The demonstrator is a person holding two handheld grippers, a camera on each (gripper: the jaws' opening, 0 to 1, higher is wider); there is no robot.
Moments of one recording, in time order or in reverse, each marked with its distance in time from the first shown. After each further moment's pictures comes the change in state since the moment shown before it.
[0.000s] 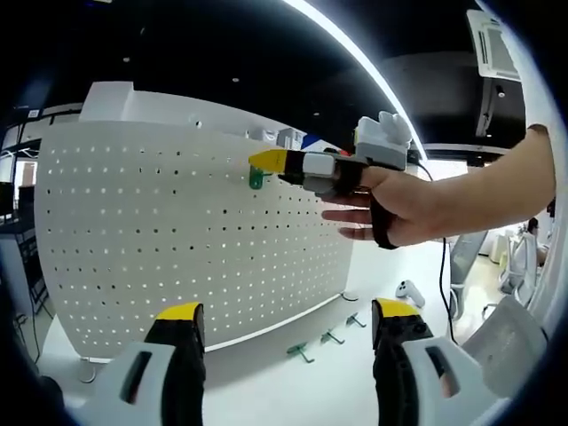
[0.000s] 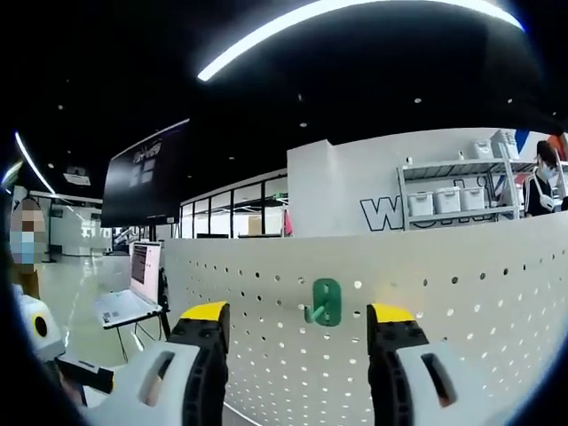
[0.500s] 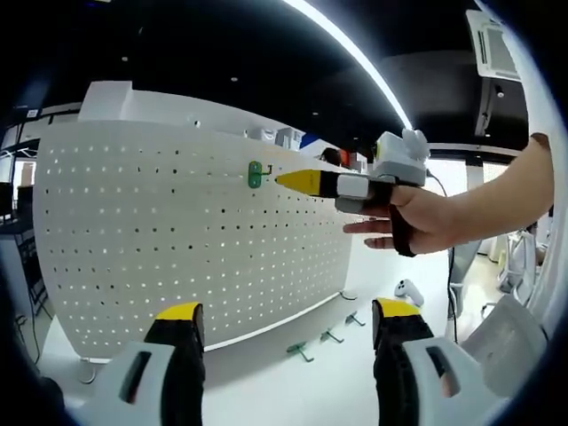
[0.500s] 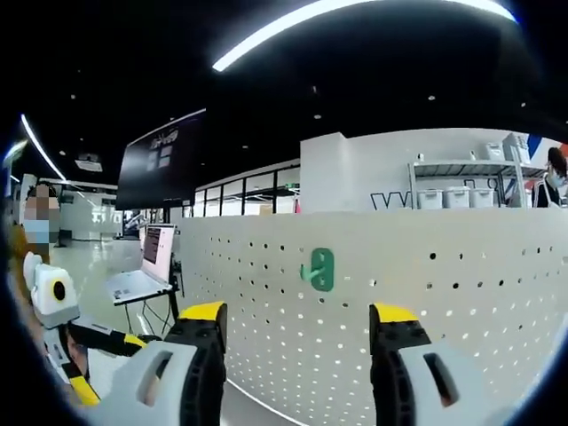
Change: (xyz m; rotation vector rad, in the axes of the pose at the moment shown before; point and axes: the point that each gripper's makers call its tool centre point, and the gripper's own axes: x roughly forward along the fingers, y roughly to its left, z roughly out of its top) left arm 0.000 0.001 -0.002 0.009 0.008 -0.005; right arm -0.042 -0.005 -0.020 -0.045 0.052 0.054
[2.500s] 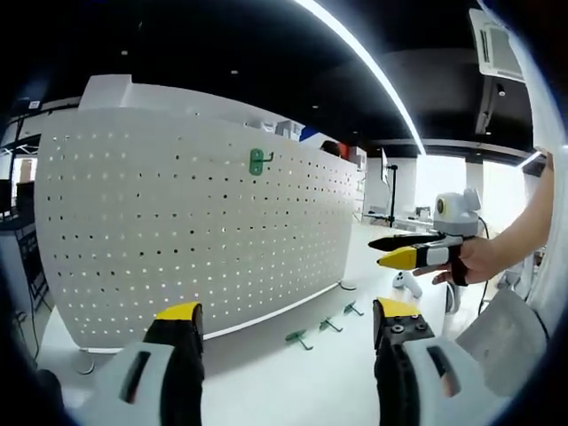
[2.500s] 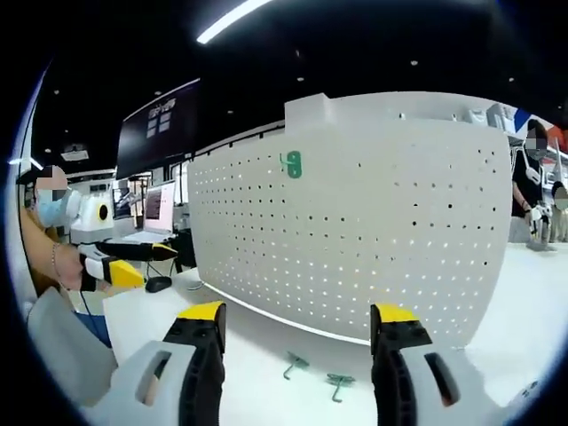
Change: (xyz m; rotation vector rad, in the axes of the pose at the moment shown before) left arm -0.007 0.001 -0.017 -0.015 0.035 -0.006; right arm -0.137 -0.012 -0.101 0.063 0.209 -0.072
